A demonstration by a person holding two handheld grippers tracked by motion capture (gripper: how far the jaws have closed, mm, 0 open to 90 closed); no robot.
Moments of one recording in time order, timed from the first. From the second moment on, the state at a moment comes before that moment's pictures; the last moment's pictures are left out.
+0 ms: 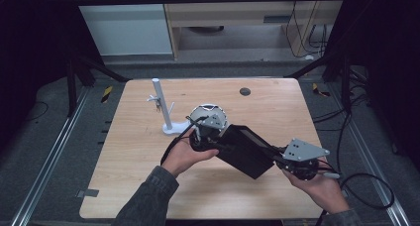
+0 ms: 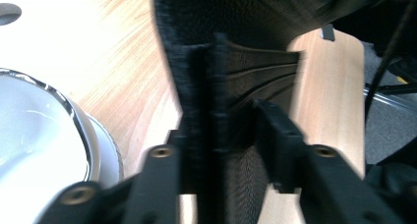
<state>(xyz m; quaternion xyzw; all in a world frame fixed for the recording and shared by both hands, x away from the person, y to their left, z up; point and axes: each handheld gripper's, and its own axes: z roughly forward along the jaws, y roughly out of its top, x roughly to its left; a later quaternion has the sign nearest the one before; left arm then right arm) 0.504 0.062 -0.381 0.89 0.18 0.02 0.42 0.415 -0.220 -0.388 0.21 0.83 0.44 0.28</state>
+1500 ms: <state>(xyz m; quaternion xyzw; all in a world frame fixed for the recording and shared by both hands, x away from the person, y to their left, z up) 0.506 0.107 -0.249 0.88 0.24 0.18 0.36 0.457 -0.225 -0.508 0.50 0.77 0.31 0.24</state>
